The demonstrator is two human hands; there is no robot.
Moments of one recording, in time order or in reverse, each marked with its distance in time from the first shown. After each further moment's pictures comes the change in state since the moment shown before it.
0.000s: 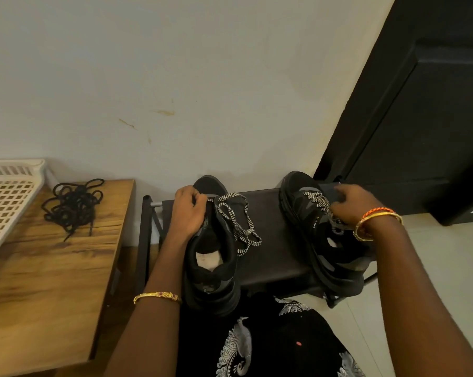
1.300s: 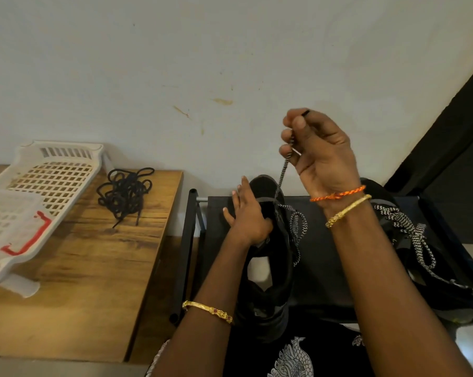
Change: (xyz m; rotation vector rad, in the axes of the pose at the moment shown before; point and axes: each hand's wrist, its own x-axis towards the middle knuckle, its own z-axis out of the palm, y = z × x) left_hand 0.001 0.006 0.020 0.153 -0.278 -0.200; right_hand 0.010 -0.162 0.063 1.666 -0.388 -0.645
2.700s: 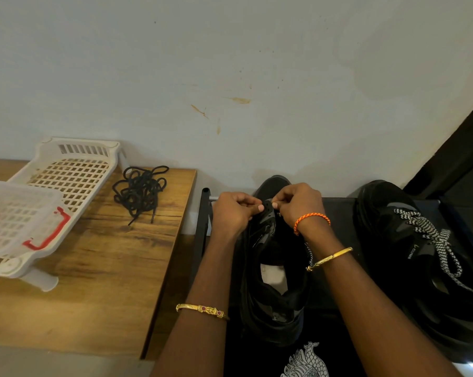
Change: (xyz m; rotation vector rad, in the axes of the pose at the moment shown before) left_hand -0.005 -0.021 -0.042 -0.437 0.223 -0.068; right_hand -0.011 0.081 -0.025 -1.405 0.169 0.367
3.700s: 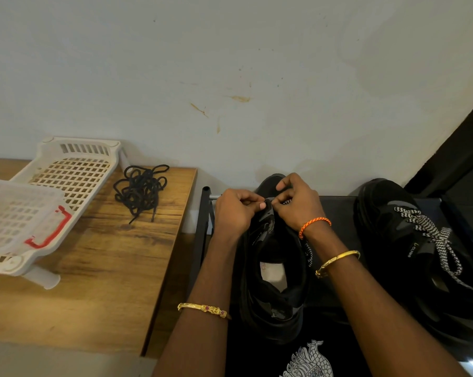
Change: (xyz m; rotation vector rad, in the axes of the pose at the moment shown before) left_hand 0.000 -0.003 0.003 0.115 0.029 0.148; right_hand -0.002 0.011 0.004 0.137 0.008 -0.127
